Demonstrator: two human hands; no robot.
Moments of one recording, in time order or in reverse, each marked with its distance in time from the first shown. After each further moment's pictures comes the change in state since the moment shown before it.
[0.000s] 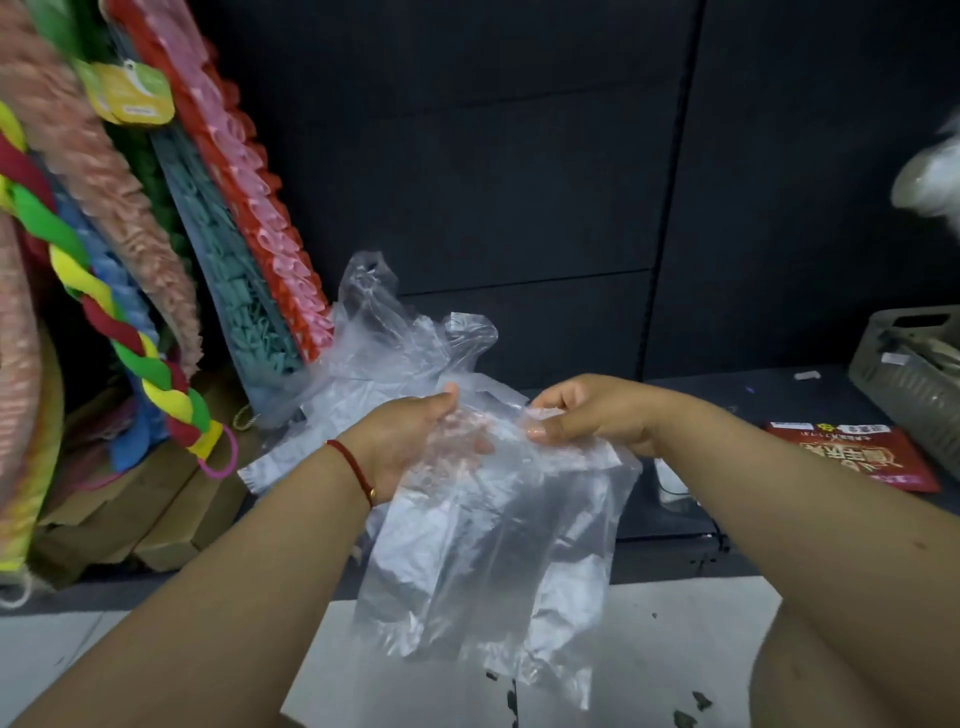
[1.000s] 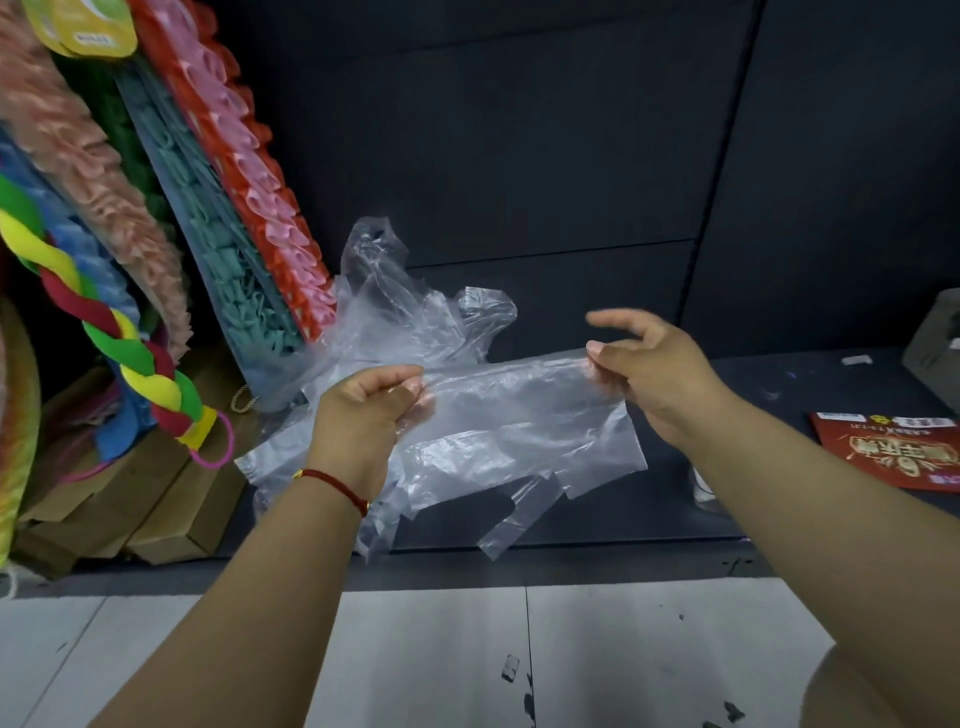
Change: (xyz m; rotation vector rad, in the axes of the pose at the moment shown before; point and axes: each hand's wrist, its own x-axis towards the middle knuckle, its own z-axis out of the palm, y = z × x) left_hand 0.046 -0.023 -0.044 -0.318 0.410 0.373; right_hand 0.056 0.019 -0.019 0.263 0.723 -0.191
